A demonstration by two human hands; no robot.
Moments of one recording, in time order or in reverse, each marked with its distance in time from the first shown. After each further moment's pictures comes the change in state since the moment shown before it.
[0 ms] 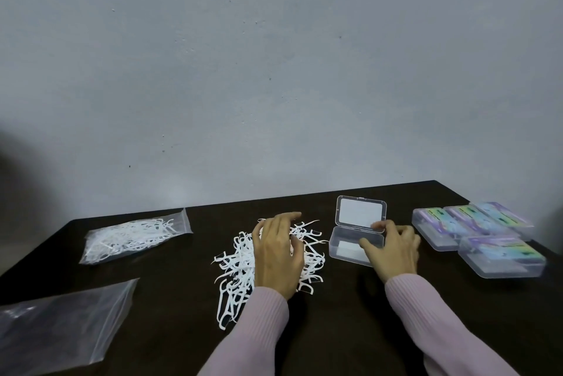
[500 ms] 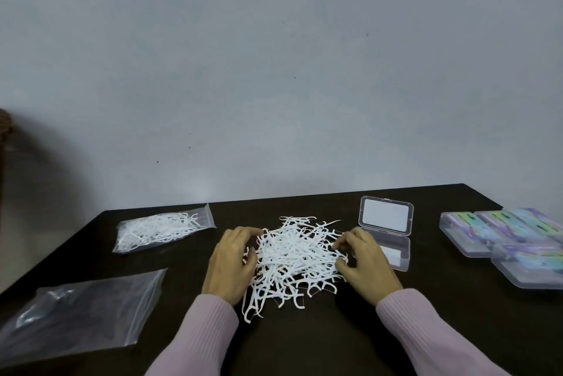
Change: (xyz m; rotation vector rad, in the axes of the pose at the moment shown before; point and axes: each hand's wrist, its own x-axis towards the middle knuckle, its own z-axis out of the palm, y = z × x) left_hand -0.004 -0.076 -0.080 0.101 -0.313 -0.184; right_hand -0.036 -0.029 0.034 -0.096 -0.183 -0.605
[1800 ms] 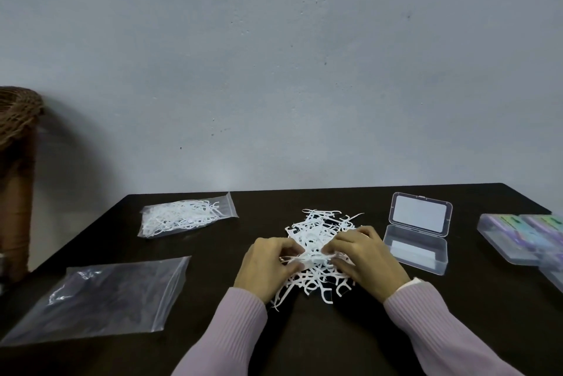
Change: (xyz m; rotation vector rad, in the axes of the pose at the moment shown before) left_hand -0.004 0.014 -0.006 -0.077 -0.235 -0.121; right_hand 0.020 -0.024 0.022 -0.315 0.013 -0.510
